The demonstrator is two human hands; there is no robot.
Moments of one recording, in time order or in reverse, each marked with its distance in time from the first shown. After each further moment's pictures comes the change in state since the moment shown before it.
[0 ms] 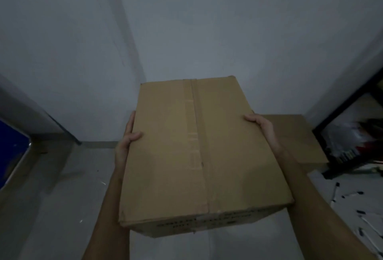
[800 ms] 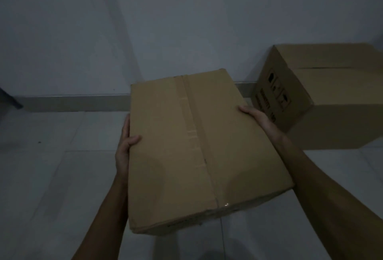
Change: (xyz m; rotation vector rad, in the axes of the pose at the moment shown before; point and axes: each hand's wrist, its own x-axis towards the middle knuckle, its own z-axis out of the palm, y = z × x) left_hand 0.091 -0.412 -0.219 -0.033 0.108 0.058; right_hand 0.250 0.366 -0.196 -0.221 -0.182 0.088
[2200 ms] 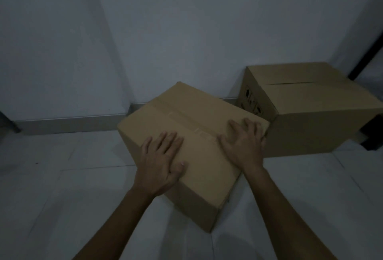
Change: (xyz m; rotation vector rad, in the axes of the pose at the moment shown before) left_hand -0.048 -0.007 0.058 1.807 -0.474 0.733; right_hand -0.068 0.028 0.022 -1.306 0.768 -0.307
